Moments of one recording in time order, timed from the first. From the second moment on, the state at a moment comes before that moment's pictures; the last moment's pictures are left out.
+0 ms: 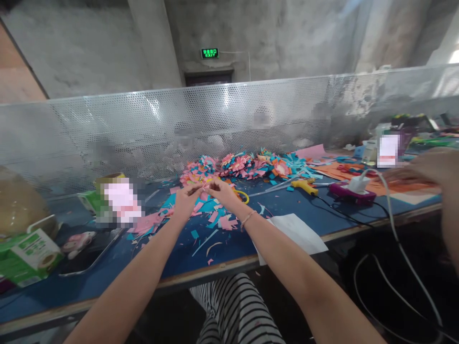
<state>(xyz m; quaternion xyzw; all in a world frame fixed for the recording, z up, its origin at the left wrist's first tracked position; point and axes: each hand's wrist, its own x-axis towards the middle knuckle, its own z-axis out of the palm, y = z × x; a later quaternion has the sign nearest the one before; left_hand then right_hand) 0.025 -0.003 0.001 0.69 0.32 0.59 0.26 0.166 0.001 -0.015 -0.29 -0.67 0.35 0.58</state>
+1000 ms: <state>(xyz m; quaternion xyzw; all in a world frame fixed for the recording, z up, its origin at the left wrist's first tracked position) 0.029 -0.010 0.005 0.69 0.31 0.59 0.28 0.165 0.003 -0.016 -0.27 -0.59 0.41 0.64</state>
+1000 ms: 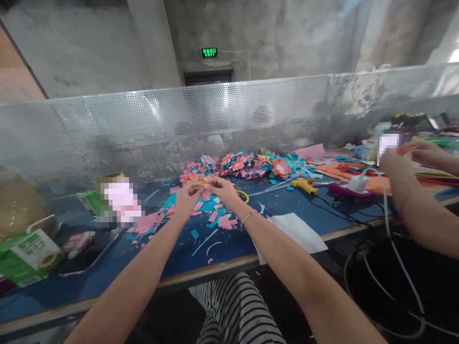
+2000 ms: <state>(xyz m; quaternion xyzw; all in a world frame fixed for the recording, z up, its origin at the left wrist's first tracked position) 0.025 -0.003 0.002 0.68 0.34 0.58 0.31 0.172 0.002 -0.013 -0.30 -0.66 0.29 0.63</state>
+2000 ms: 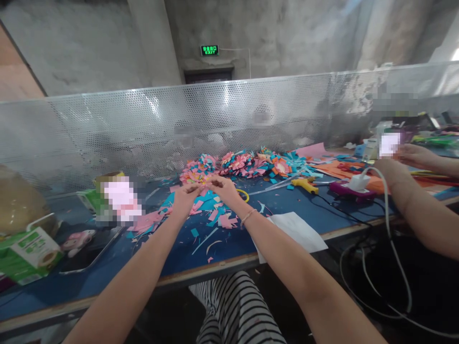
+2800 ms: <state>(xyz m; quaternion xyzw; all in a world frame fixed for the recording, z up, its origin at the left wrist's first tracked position) 0.026 -0.007 0.001 0.67 0.35 0.56 0.34 0.175 -0.001 -0.012 -0.32 -0.69 0.21 0.62</state>
